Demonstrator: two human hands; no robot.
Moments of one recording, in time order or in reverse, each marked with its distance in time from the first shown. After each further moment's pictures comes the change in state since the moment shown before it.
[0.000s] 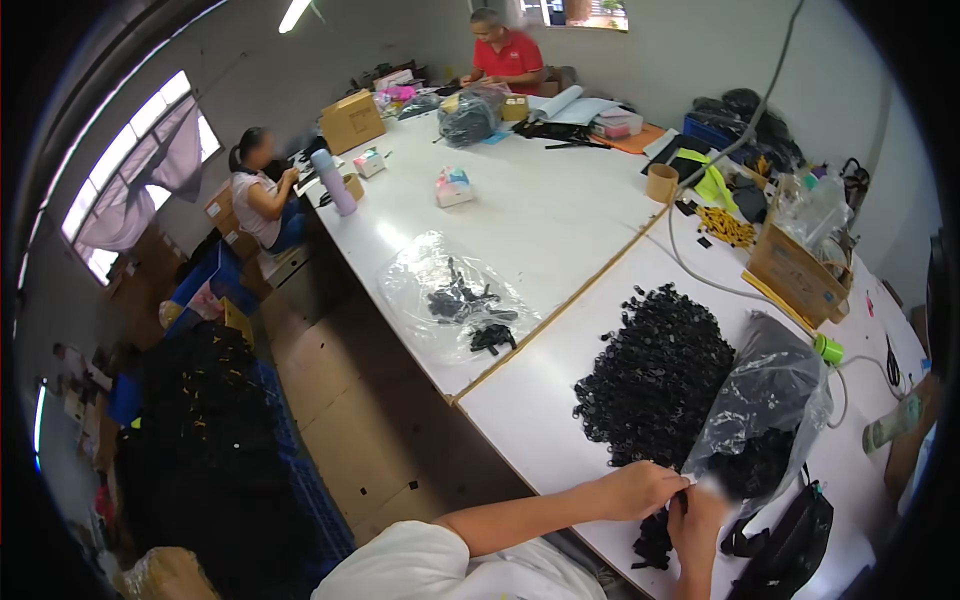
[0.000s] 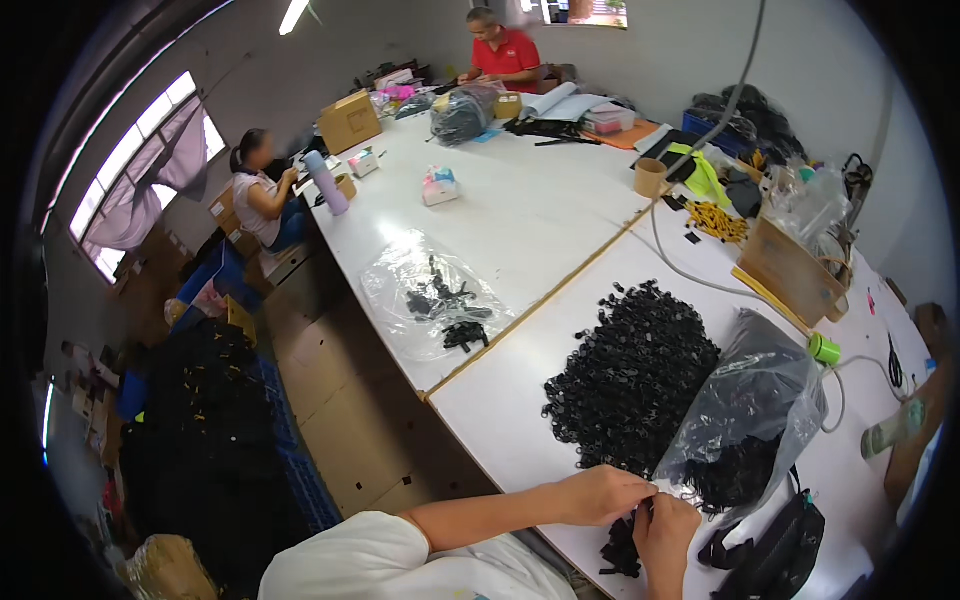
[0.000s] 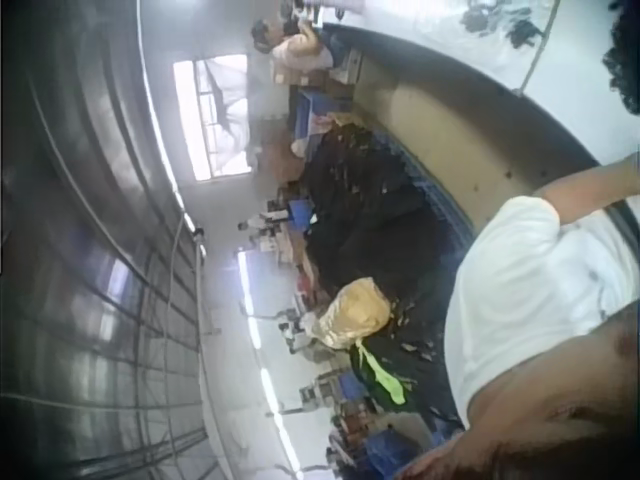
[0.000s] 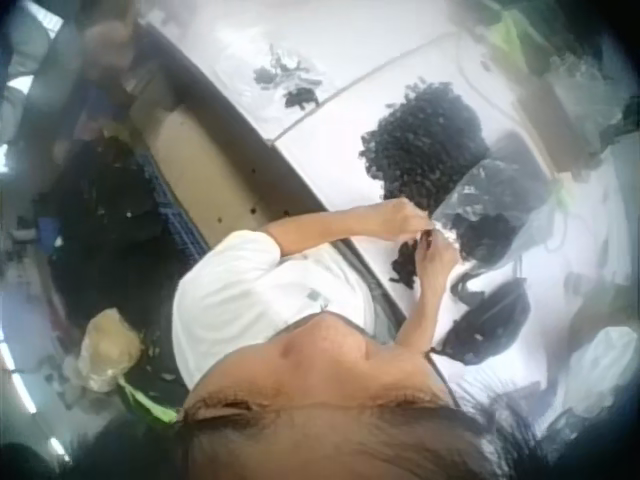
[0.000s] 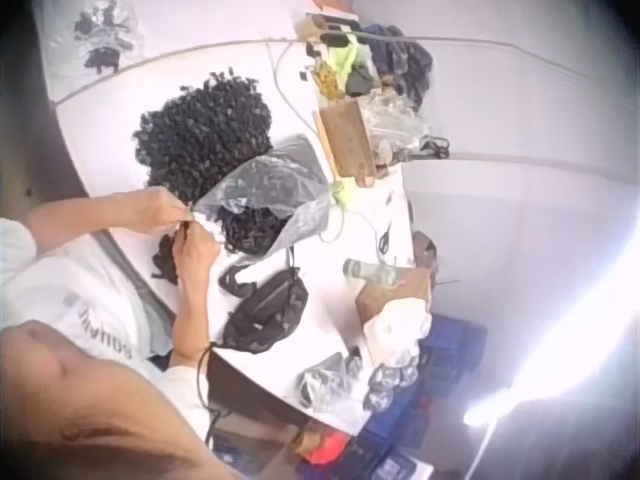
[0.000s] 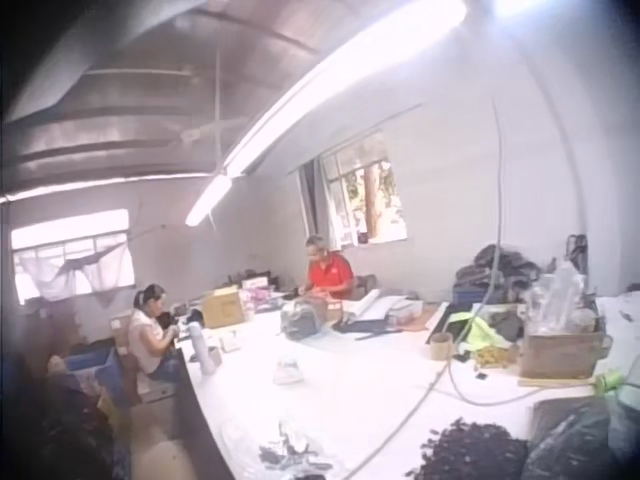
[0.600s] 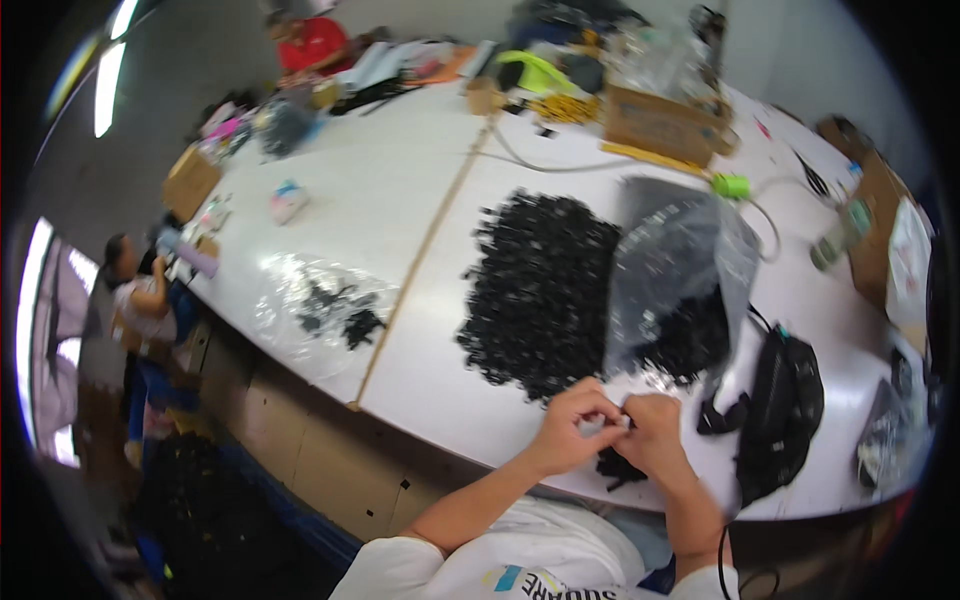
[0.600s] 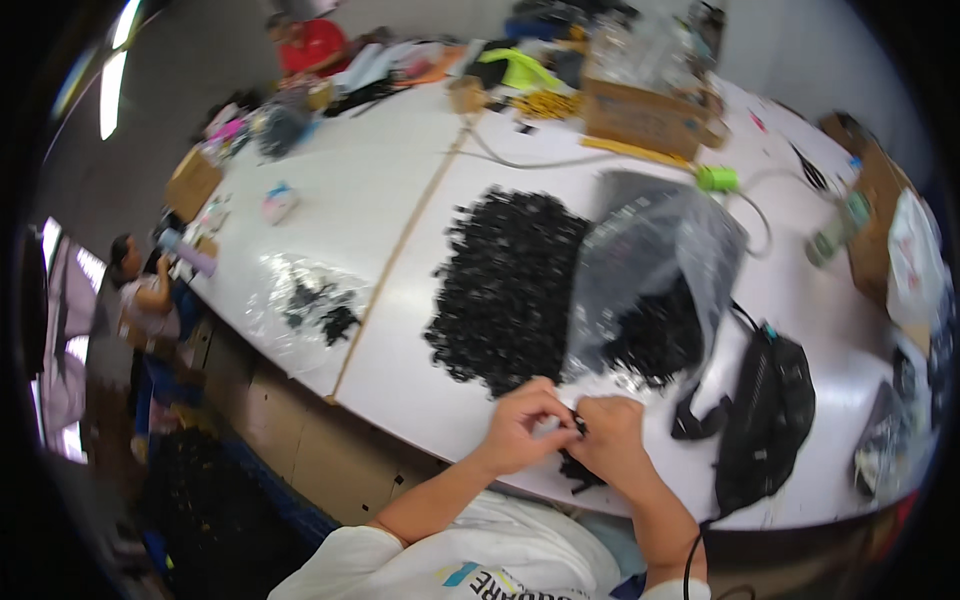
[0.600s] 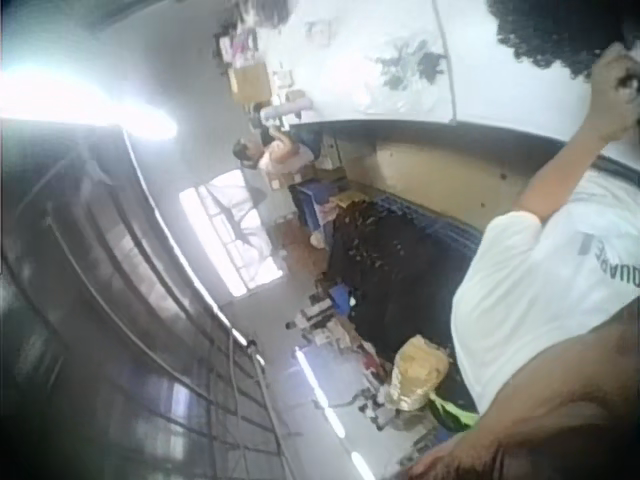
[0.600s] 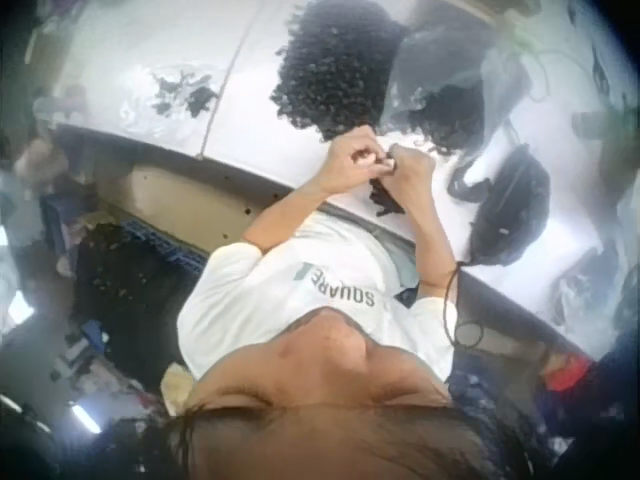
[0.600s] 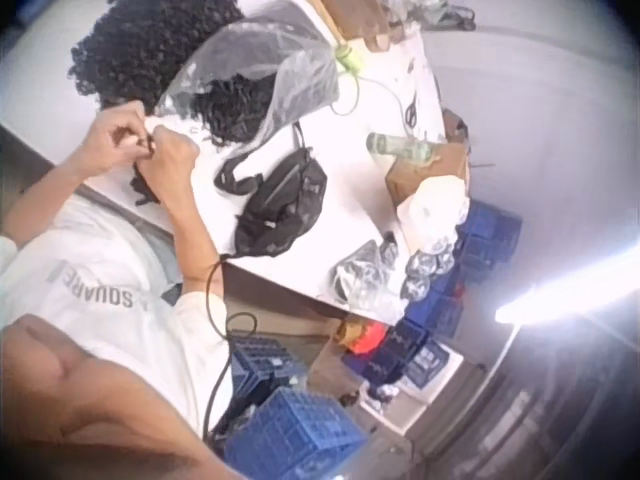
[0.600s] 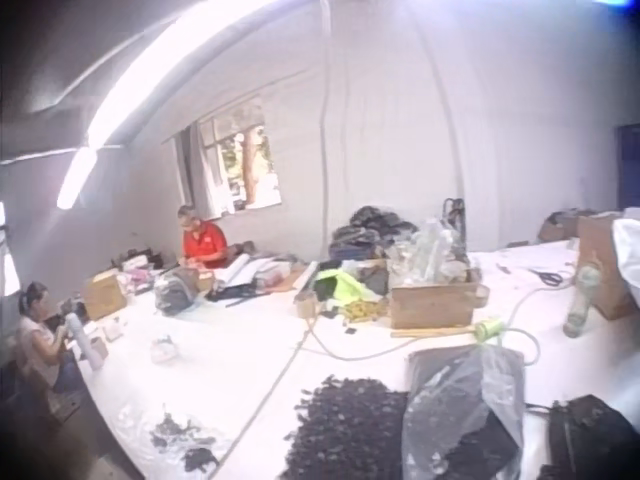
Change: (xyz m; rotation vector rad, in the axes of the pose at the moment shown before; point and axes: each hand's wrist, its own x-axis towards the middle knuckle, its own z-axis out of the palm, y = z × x) left_hand 0.003 0.017 0.009 -0.562 0.132 -0.341; right_hand -0.003 0.005 -0.003 0.128 0.074 0.037
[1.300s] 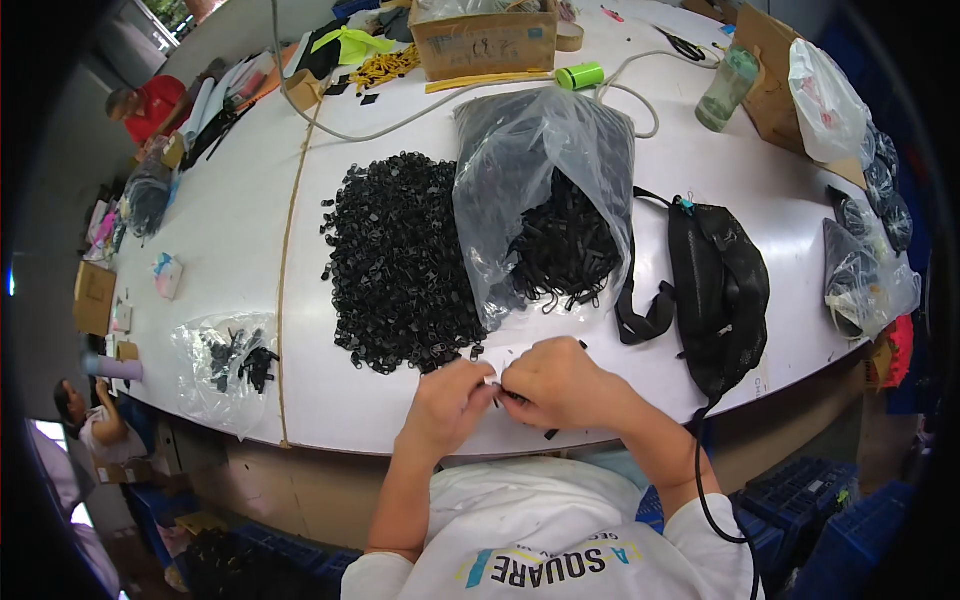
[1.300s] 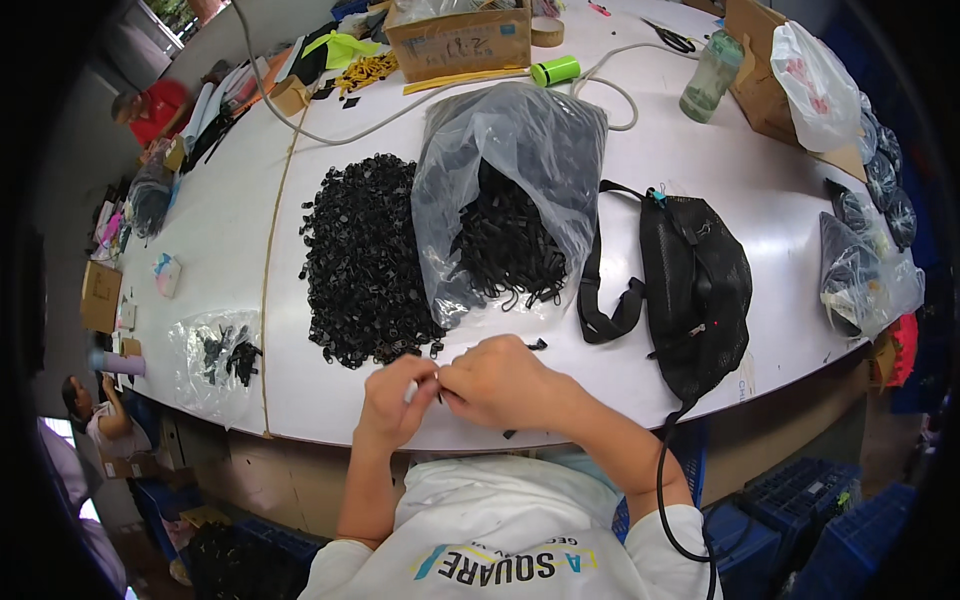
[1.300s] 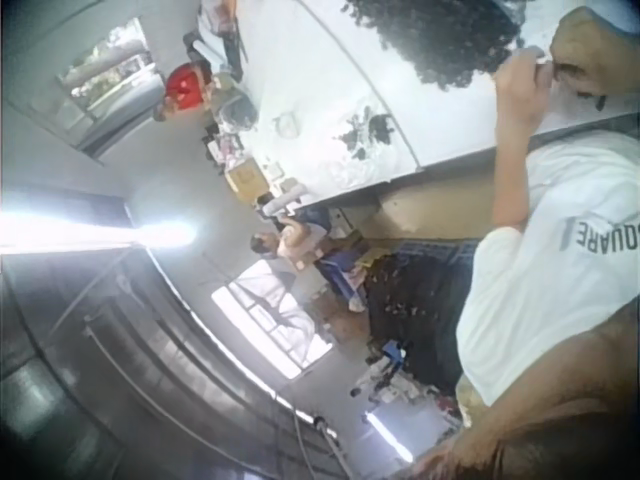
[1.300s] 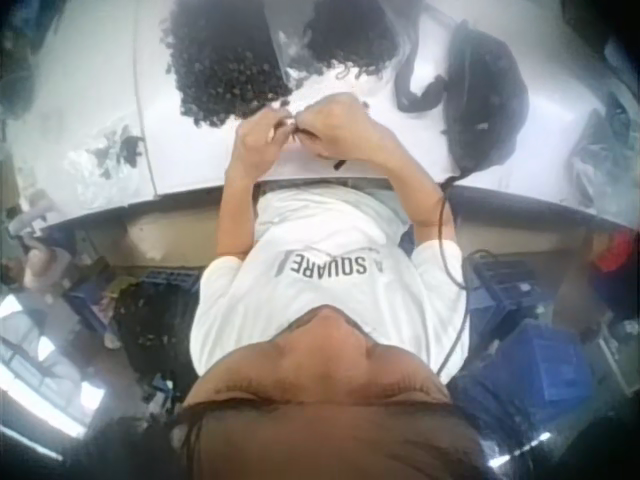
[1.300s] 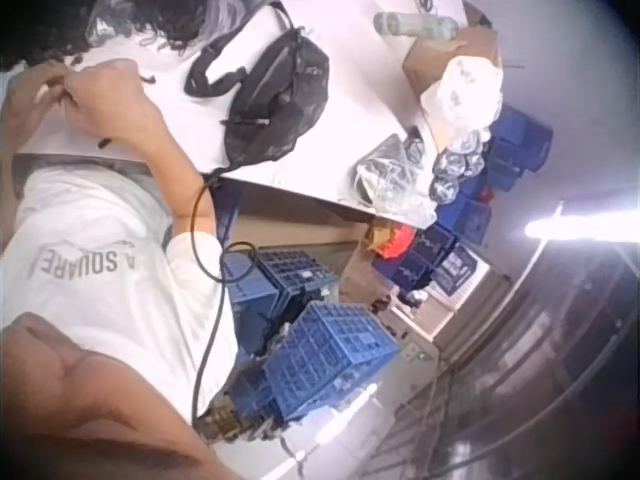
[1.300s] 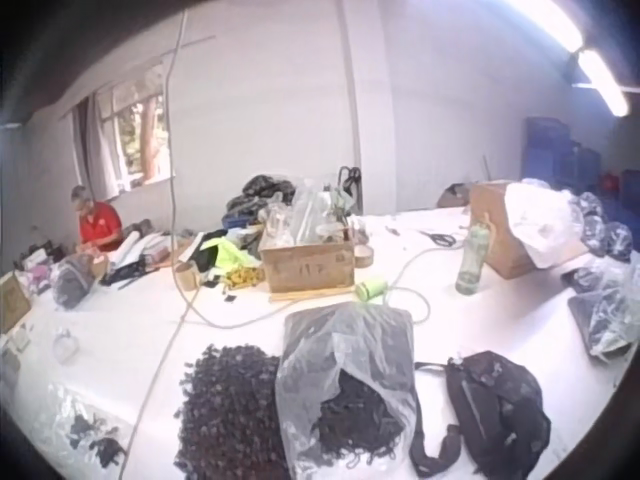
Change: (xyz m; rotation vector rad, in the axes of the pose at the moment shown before) left_hand 0.002 0.013 -0.019 0.456 -0.262 0.185; right_hand -0.008 -0.001 -0.015 0.140 -0.086 -0.191
